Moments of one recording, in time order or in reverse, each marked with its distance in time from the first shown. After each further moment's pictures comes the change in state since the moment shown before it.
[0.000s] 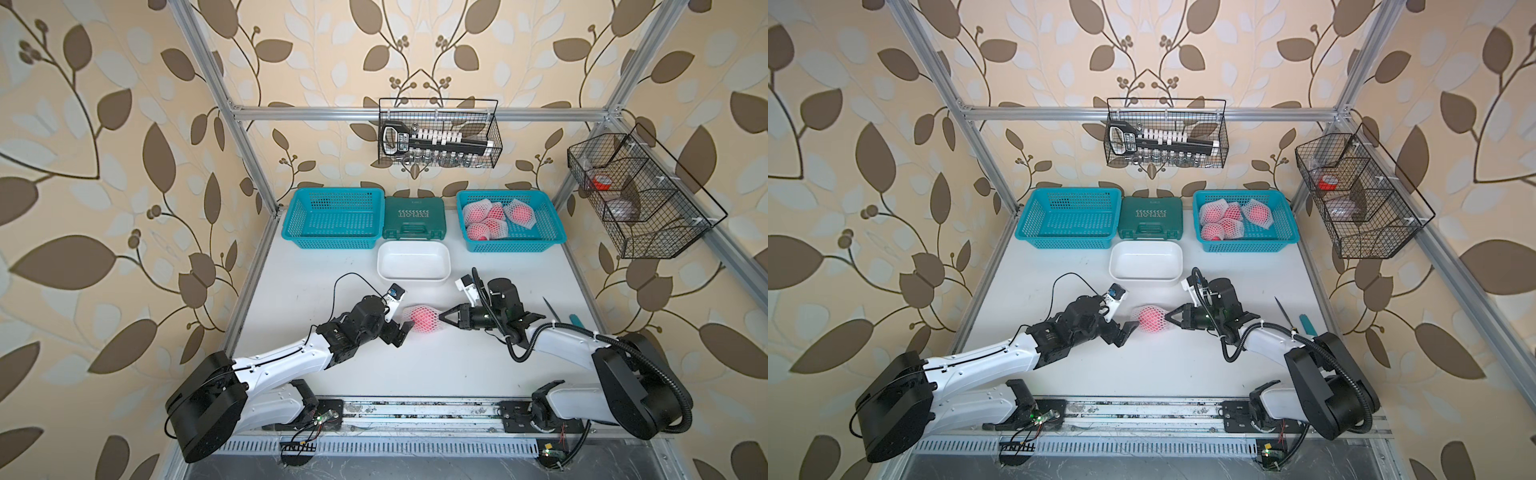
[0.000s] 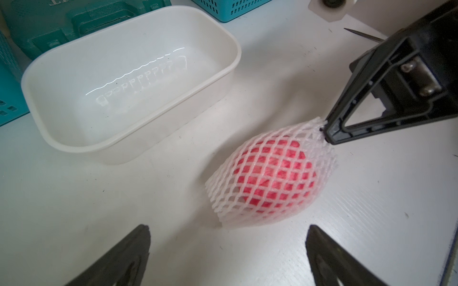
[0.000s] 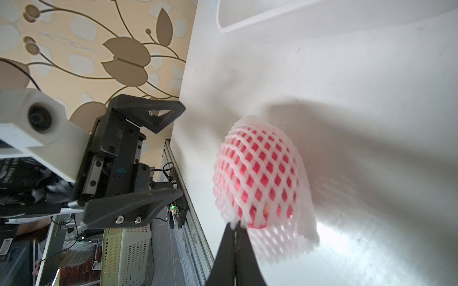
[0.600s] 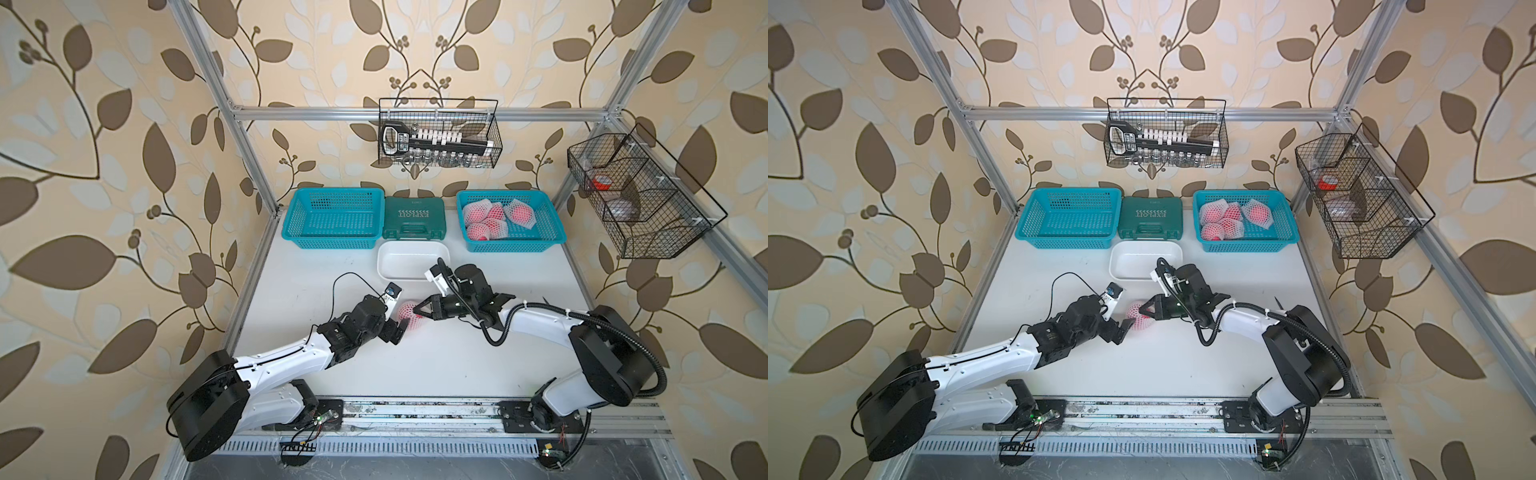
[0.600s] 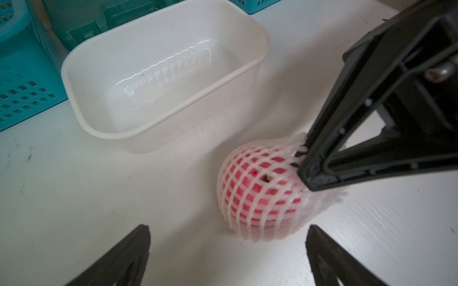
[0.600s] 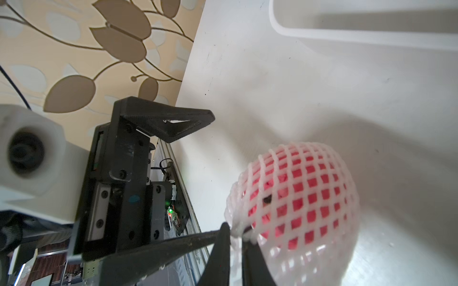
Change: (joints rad) left arm 0.002 0.011 0.000 -0.014 -0.097 -0.016; right arm 0.198 0.190 0.292 -0.093 0.106 -0.040
